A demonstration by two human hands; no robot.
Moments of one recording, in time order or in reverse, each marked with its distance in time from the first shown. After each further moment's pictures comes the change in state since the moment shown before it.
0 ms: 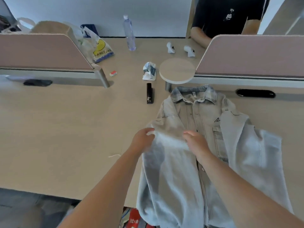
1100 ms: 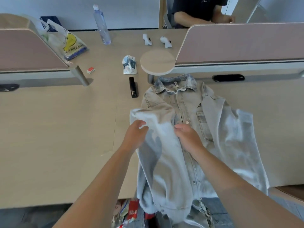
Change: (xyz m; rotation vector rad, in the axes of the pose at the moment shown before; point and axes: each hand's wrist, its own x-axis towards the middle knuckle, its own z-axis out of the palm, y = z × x) left_hand -0.014 0.015 -0.005 0.084 -0.033 0.114; right_hand -0.056 -0.007 -0.001 0.029 0.061 0.005
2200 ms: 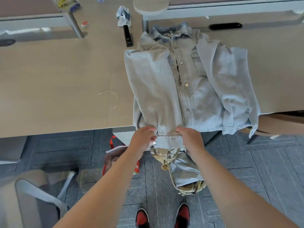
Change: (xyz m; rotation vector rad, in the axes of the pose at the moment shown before) left_hand -0.191 -0.198 0.096 -0.092 -0.182 -0.116; right_hand -0.166 0.223 0.045 0.081 0.043 0.095
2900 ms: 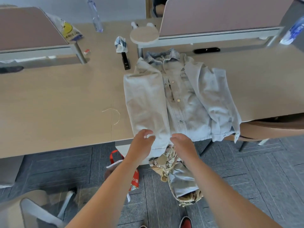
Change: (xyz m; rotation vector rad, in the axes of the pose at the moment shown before) left_hand -0.061 0.043 -0.025 0.103 0.061 0.171; right_hand -0.058 -0.031 0.006 0.004 0.016 -0.053
